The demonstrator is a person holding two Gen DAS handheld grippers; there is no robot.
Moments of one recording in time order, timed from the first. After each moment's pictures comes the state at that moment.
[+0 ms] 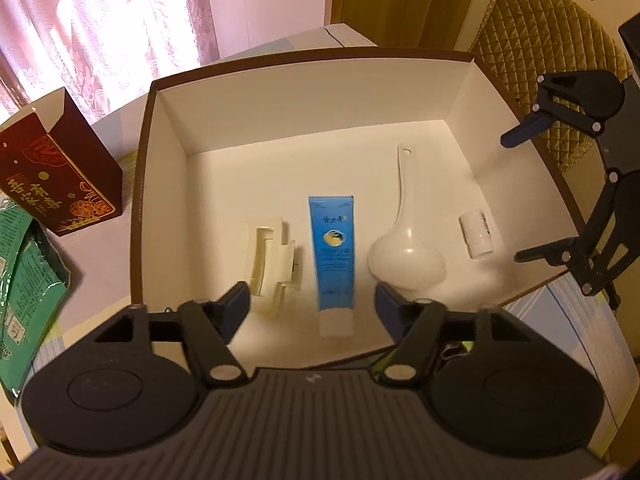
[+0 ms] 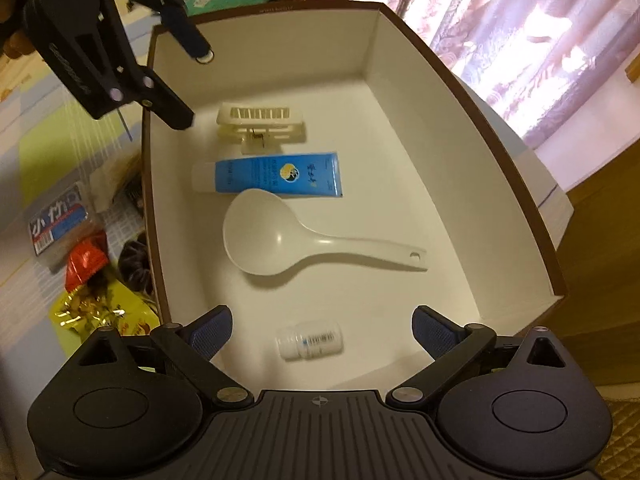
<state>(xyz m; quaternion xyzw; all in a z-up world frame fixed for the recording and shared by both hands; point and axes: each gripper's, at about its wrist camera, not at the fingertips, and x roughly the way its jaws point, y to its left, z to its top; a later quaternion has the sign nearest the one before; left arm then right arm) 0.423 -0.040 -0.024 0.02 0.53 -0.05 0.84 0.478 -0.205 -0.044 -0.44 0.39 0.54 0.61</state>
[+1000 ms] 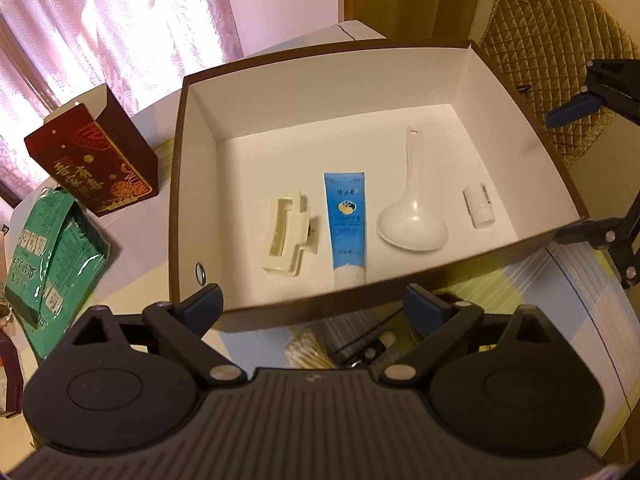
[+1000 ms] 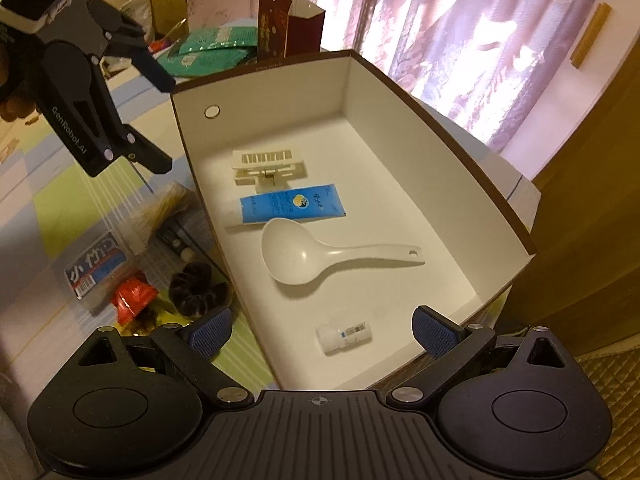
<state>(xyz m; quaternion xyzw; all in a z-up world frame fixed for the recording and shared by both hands) 0.379 -0.050 -0.002 0.05 0.53 -0.01 0.85 0.435 -0.243 0.001 -0.36 0.37 0.52 0.68</state>
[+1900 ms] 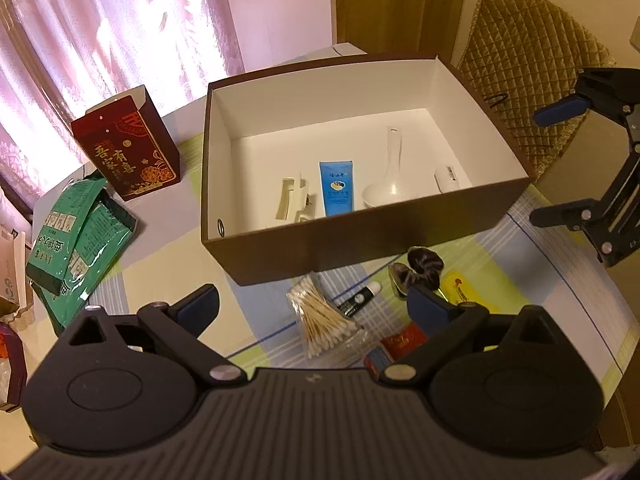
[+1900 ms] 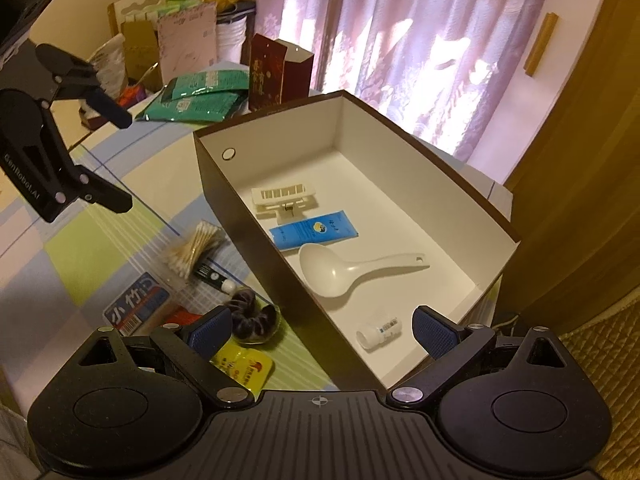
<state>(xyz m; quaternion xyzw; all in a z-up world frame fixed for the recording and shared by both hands) 0.290 -0.050 0.033 0.05 0.49 -0.02 0.87 0.360 -0.254 0.029 -0.30 0.35 0.48 0.75</state>
